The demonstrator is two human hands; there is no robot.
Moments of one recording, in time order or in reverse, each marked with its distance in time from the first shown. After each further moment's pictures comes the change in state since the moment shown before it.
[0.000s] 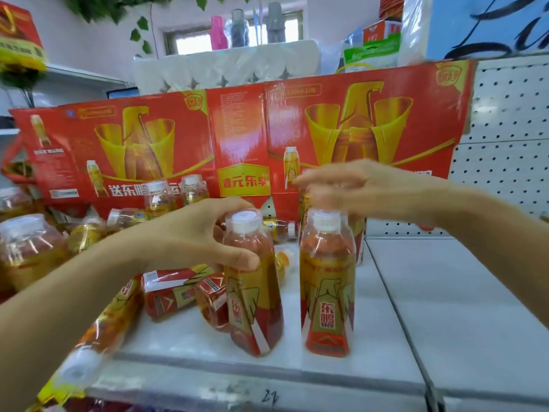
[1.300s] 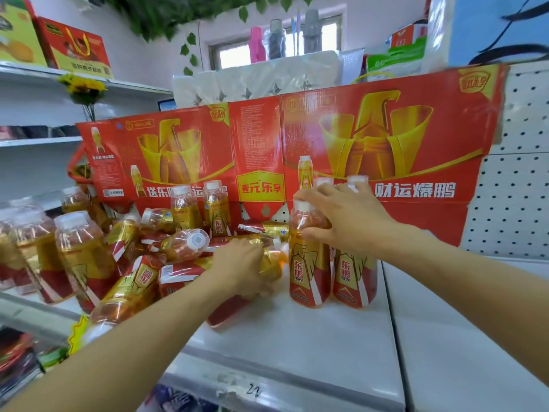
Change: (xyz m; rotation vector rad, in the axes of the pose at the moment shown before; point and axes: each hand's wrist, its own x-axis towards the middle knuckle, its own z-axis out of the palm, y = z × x) left_hand 0.075 -0.031 0.083 0.880 0.198 -0.374; right_hand 0.041 0.053 0.023 -0.732 0.227 -0.096
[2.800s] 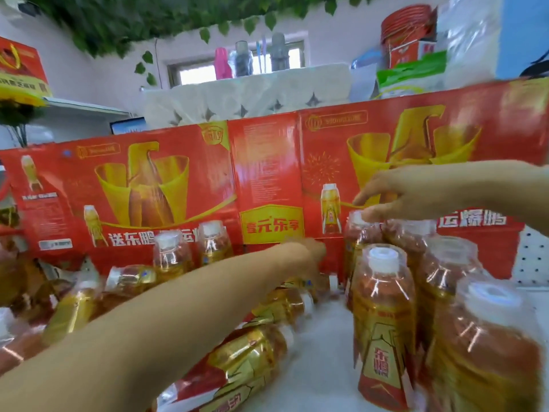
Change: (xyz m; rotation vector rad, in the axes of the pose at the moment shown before) left_hand 0.190 -0.010 -0.001 0.053 -0.144 0.505; right_hand 0.101 0.025 -0.053 0.023 -0.370 0.219
